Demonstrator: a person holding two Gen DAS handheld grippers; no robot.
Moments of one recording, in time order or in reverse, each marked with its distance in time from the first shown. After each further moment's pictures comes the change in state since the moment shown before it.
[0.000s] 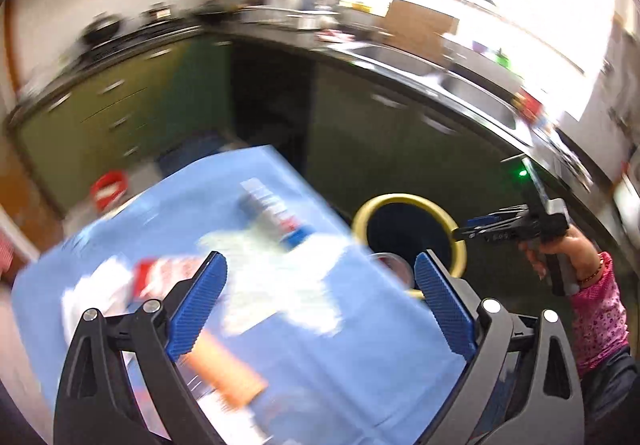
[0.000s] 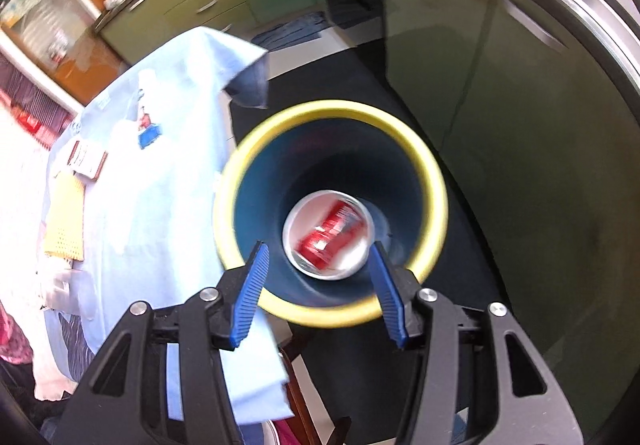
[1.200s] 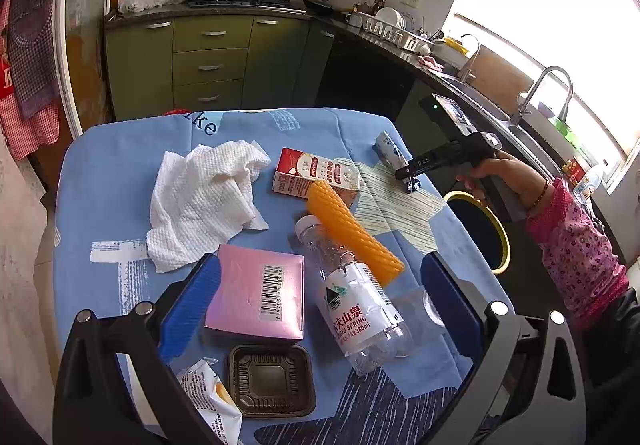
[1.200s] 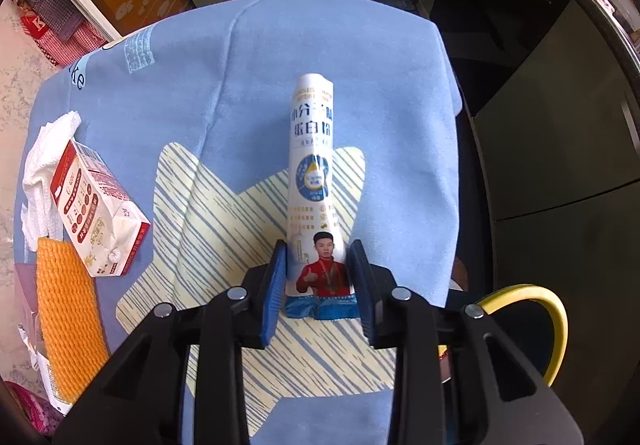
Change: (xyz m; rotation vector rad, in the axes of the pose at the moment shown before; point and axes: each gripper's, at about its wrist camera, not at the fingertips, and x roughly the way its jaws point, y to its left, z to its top) left arm -0.072 0.132 -0.146 -0.296 -0.053 0.094; right arm 0.141 0.209 0.139 -0.291 0.154 -0.059
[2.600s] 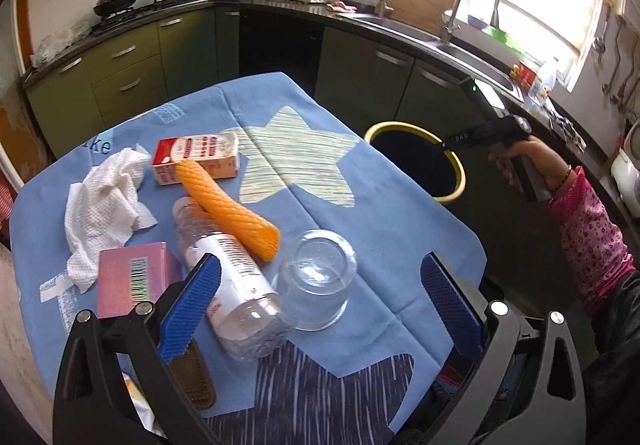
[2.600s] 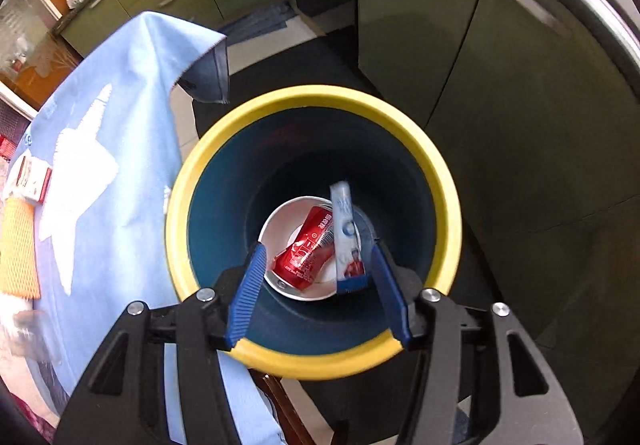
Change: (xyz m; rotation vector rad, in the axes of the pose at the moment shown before) left arm 0.027 -0.122 -0.036 0.322 0.132 -0.123; right arm -0.050 -0.192 -0.216 0.390 -0.142 -0.053
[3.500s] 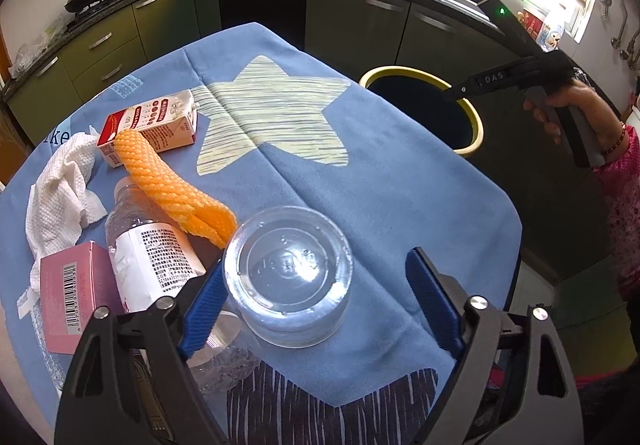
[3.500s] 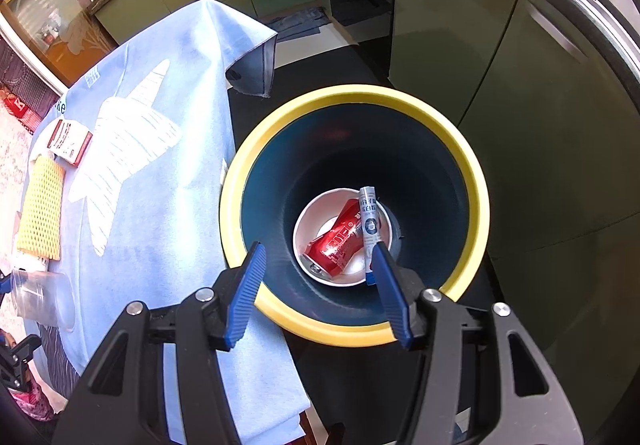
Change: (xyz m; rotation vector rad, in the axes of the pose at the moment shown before) left arm 0.083 -0.018 -0.011 0.077 0.132 0.045; right arm -0.016 0.032 -0.011 -0.089 -0.004 0.057
